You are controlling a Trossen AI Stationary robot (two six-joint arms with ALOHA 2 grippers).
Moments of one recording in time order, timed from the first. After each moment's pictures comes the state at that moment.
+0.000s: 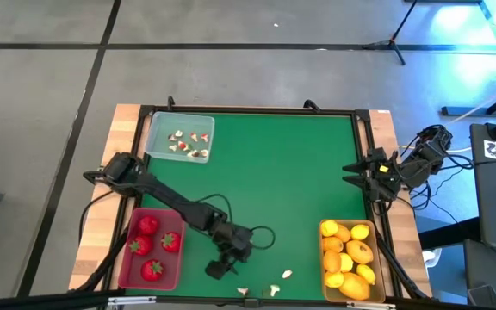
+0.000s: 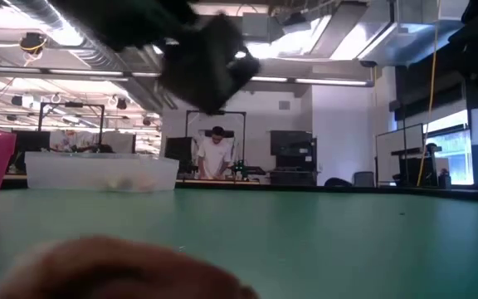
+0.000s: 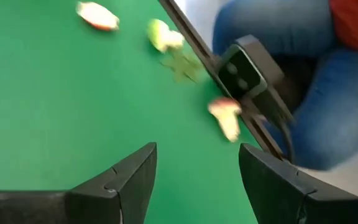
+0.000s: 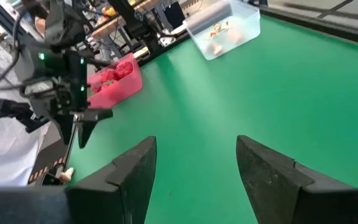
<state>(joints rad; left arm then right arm) -0.42 1.94 1.26 -0.17 0.33 -0.06 0.76 0.14 0.56 -0.89 0.76 0.84</state>
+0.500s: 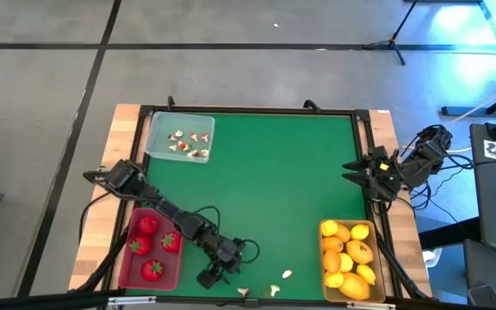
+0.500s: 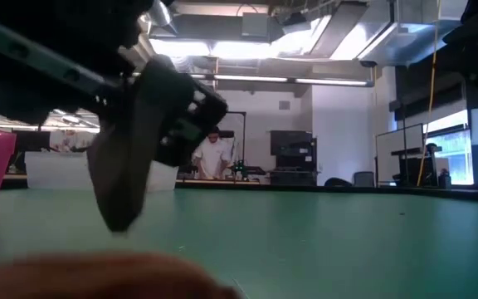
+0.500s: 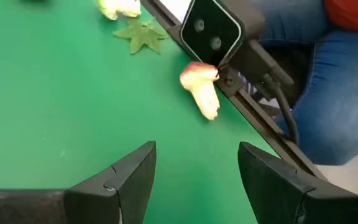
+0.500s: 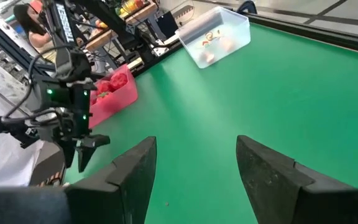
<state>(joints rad) -0.52 2.00 1.06 0.18 0.27 -0.05 0.76 0.14 0.56 -0.89 0.81 0.87</state>
